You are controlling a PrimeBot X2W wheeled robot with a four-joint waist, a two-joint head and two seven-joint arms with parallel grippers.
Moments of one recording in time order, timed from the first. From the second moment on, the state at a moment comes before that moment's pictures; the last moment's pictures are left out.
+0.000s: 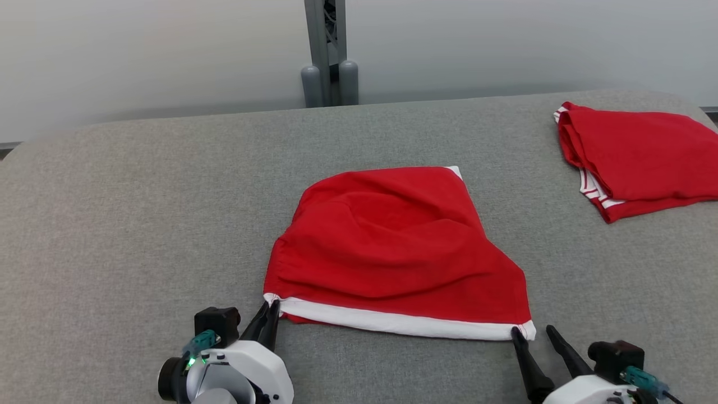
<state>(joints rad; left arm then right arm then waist) -0.32 0.06 -0.47 0.81 -0.56 0.03 -0.25 -0.10 -0.10 0.26 0.58 0.44 0.13 -0.26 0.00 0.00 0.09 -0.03</state>
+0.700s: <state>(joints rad) -0.27 0.10 -0.47 0.61 -0.57 0.03 -0.25 -0.11 -0.15 0.27 0.46 0.48 0.13 -0.26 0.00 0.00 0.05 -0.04</state>
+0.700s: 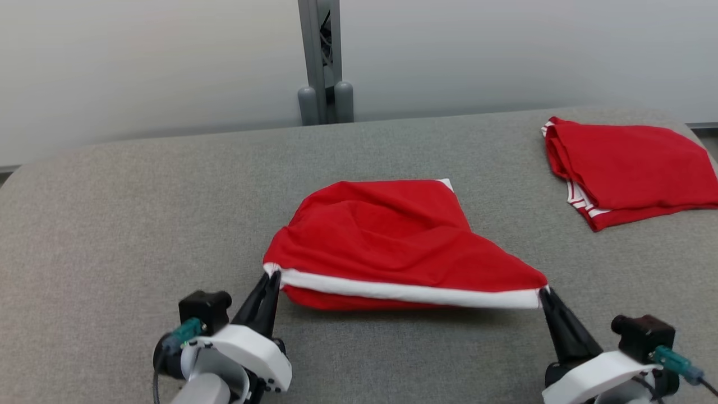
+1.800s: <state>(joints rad) -0.67 0.35 -0.34 -0.07 -0.88 0.01 0.41 -0.63 -0.41 0.24 0.13 0.52 0.13 -0.10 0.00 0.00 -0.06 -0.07</state>
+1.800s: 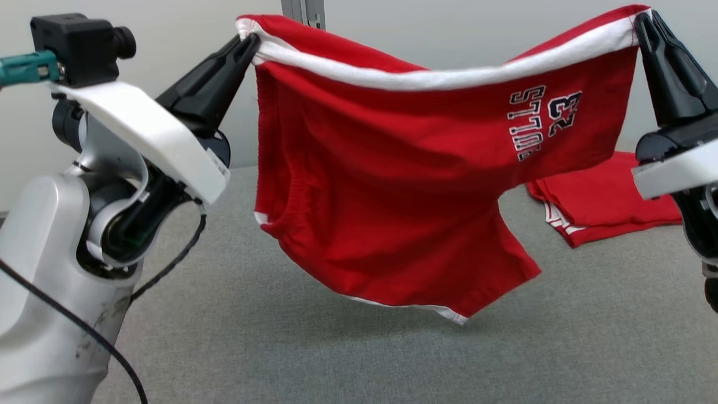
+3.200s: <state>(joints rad) -1.14 0.26 -0.78 0.69 -0.76 -0.13 -0.26 -1.08 -0.30 0.37 0.72 0.51 0.13 -0.26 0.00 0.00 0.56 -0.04</state>
